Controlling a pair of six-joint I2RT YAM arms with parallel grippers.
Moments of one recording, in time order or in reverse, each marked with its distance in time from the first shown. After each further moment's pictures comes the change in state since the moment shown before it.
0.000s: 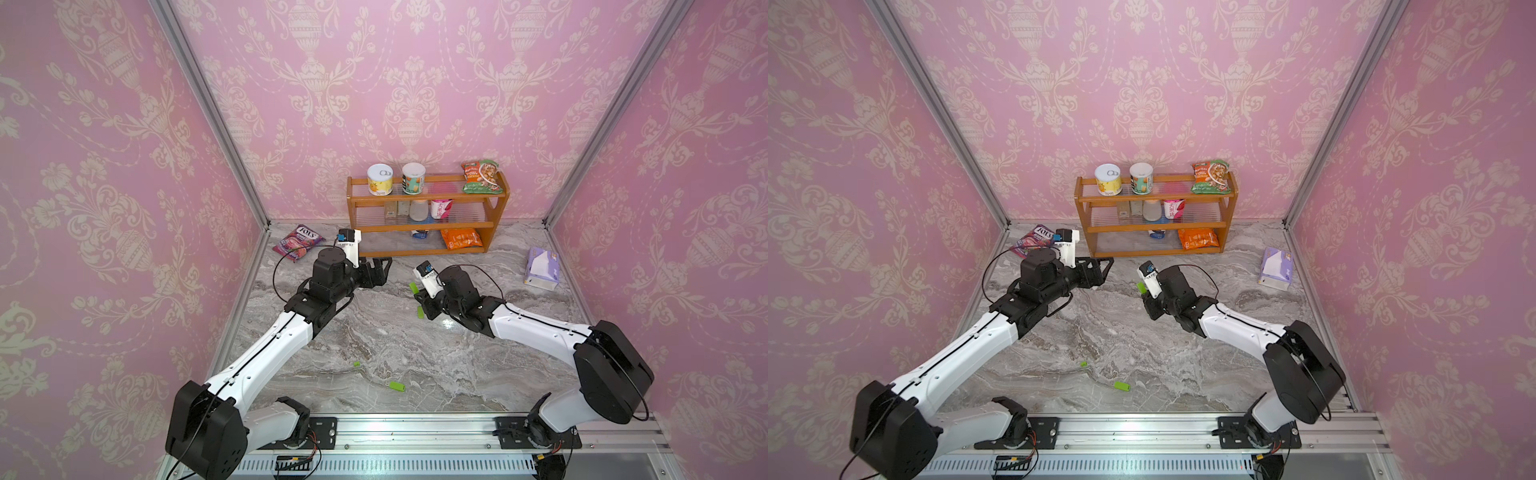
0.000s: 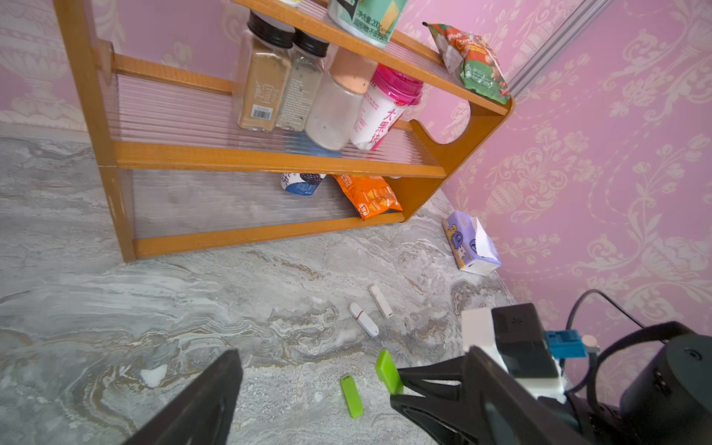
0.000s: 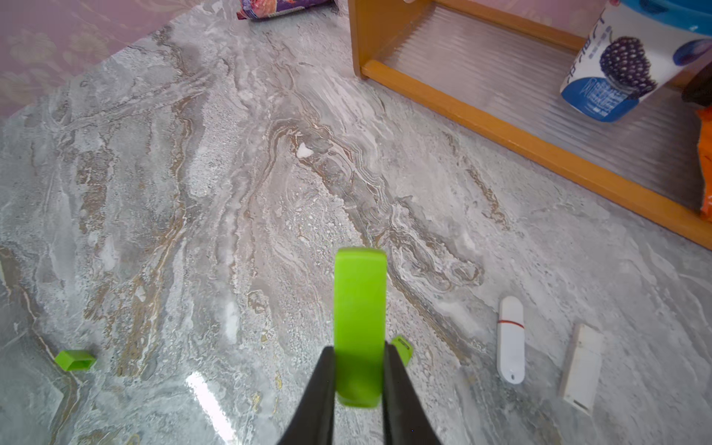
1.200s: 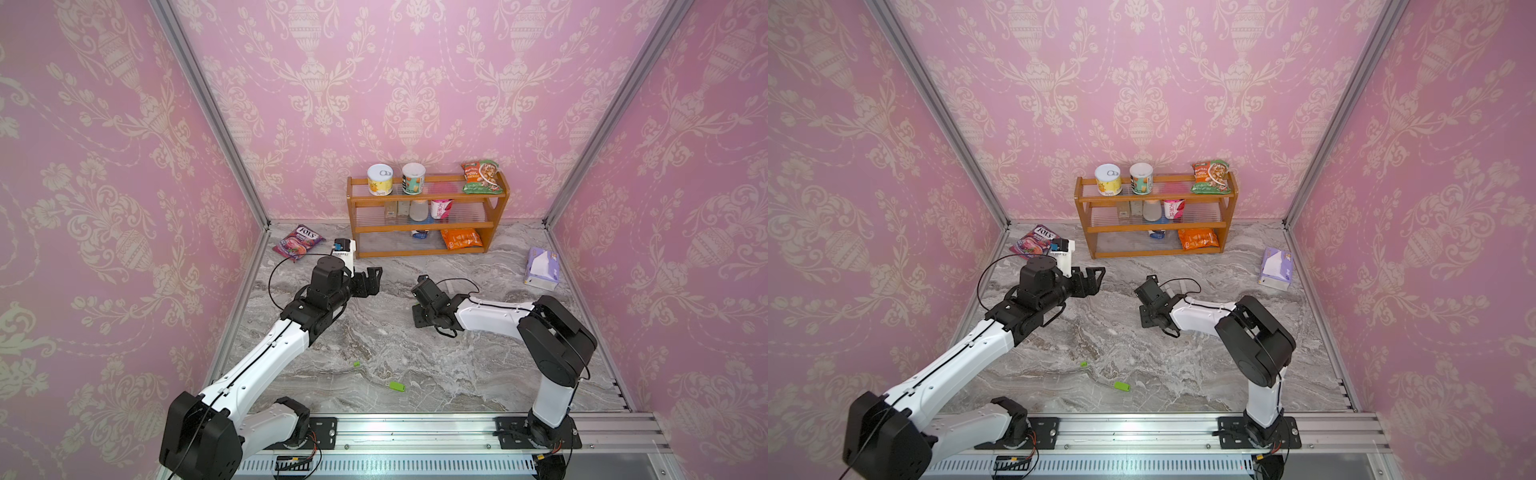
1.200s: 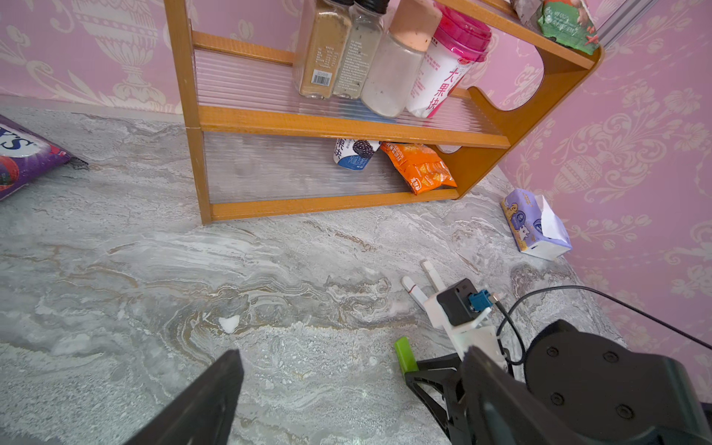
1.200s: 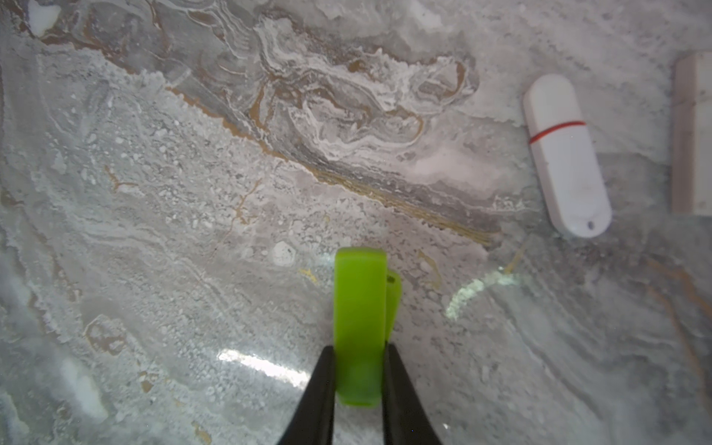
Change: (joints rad) left arm 0.003 -0.056 -0.057 -0.093 -0.104 0.071; right arm 0.073 0.294 0.152 -0.233 0.204 0.434
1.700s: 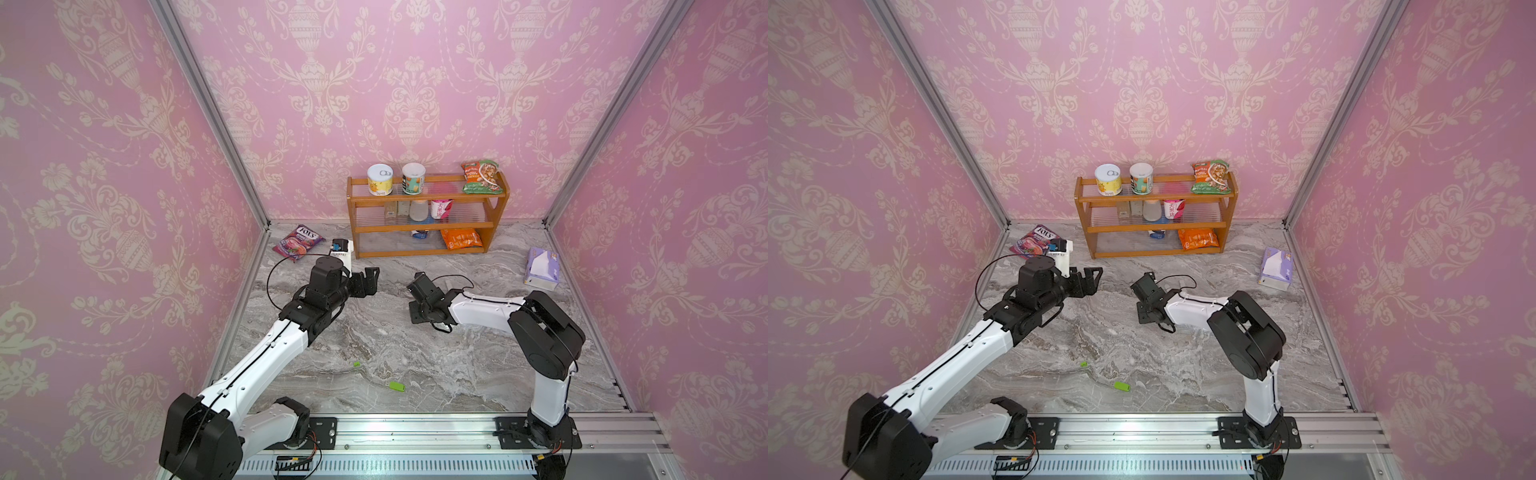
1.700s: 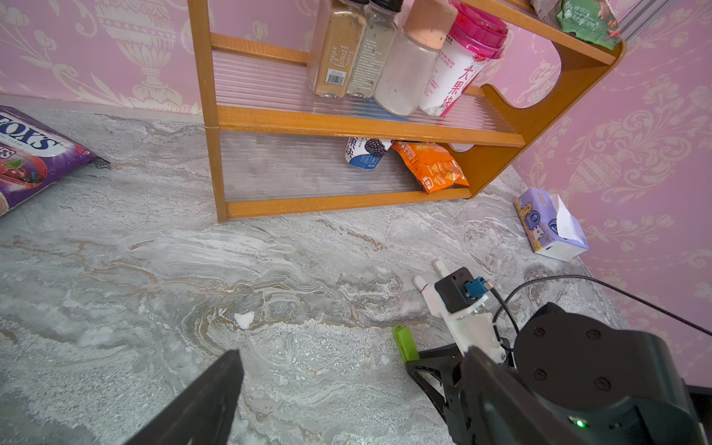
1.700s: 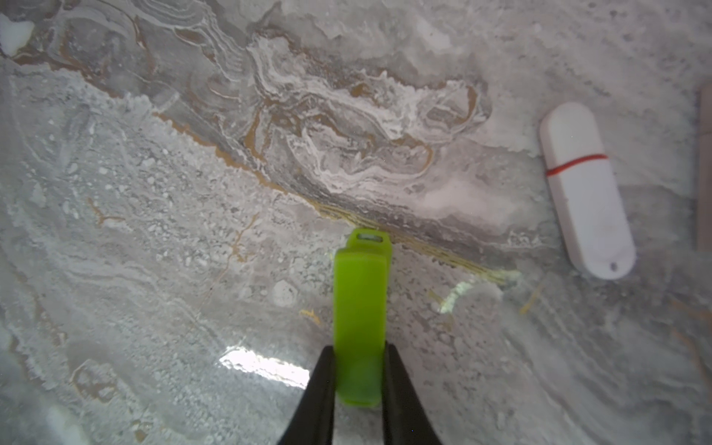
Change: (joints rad) left arm 0.010 -0.006 -0.002 -0.019 -0.012 0.013; right arm -0.021 0.069 0.085 -0.037 0.002 -0.005
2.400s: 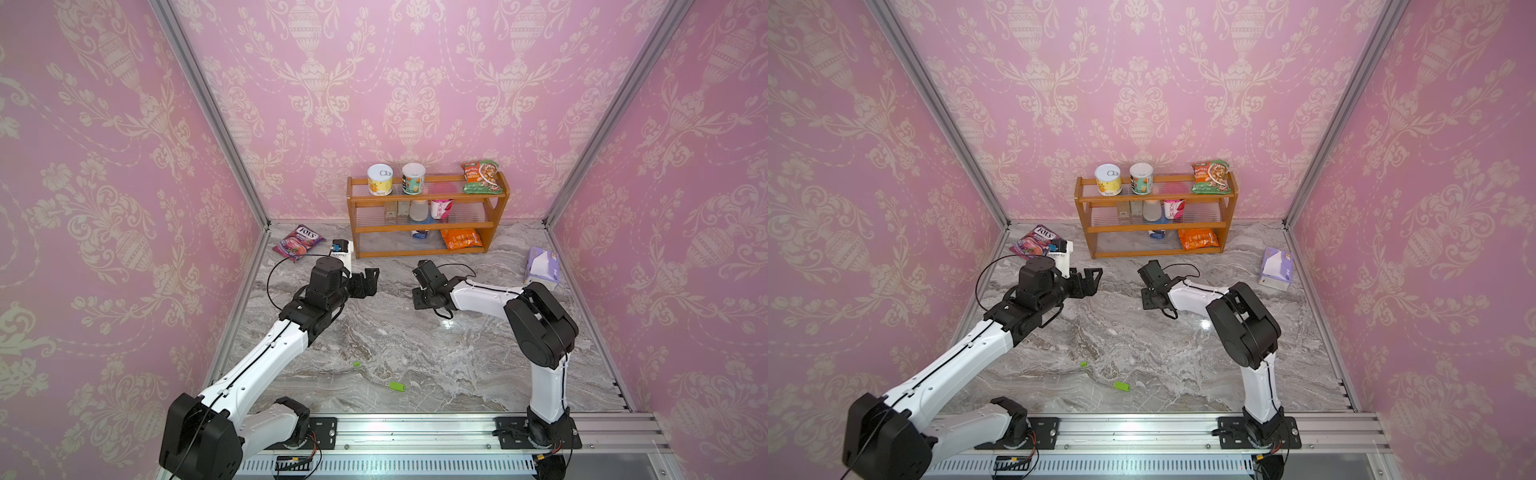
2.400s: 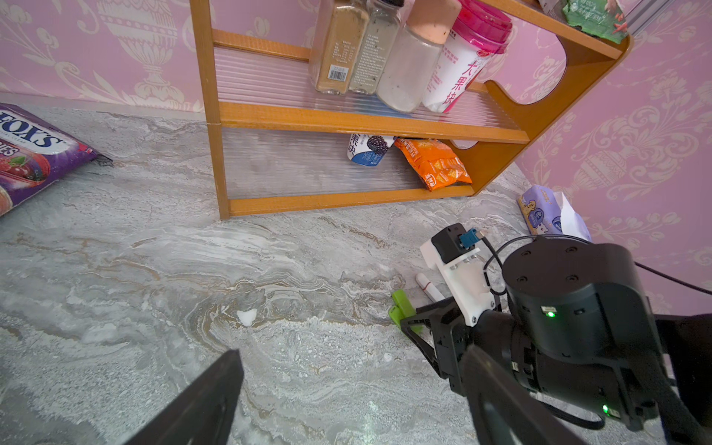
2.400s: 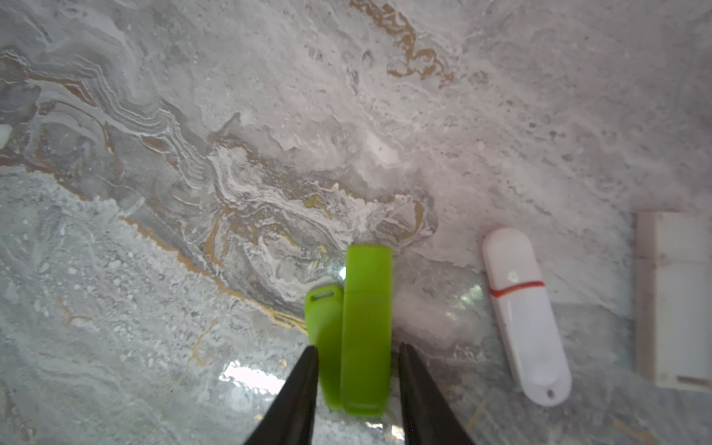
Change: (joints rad) left arm 0.001 0.000 -0.002 -0.004 -0.003 0.003; right arm -0.089 0.068 0.098 0.004 -0.049 -0.071
